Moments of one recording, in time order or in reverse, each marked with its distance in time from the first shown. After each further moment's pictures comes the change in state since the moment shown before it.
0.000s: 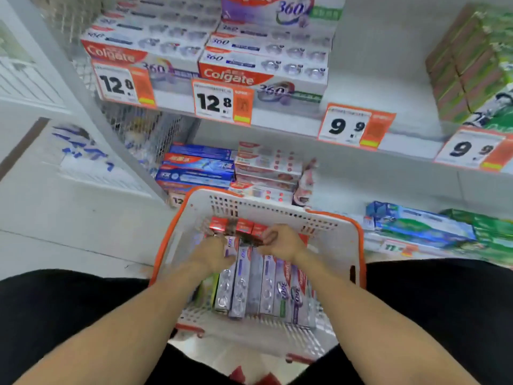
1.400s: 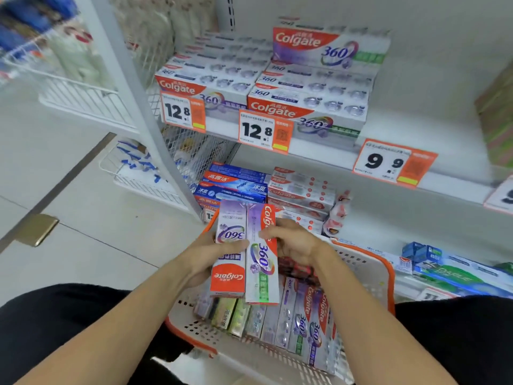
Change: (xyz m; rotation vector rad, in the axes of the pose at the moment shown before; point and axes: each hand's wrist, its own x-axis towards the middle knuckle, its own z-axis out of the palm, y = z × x) left_hand -0.078 0.008 -0.091 -1.310 -0.060 0.022; right_hand -0.012 -0.114 -0.009 0.429 -0.368 -0.059
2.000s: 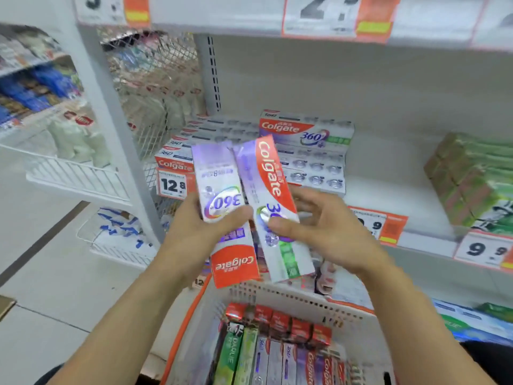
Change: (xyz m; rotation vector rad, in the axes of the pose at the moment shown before) left_hand -0.041 0.156 0.033 0.039 0.152 0.588; right_hand -0.125 -0.167 0.036 -0.403 0.311 -0.631
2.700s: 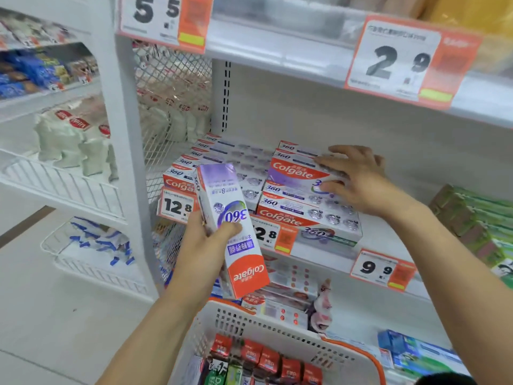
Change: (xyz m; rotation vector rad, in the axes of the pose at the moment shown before) left_hand 0.041 -0.010 -0.013 -0.181 0.174 -0.061; right_hand 0.130 -0.003 -0.107 -1.286 0.243 -0.195
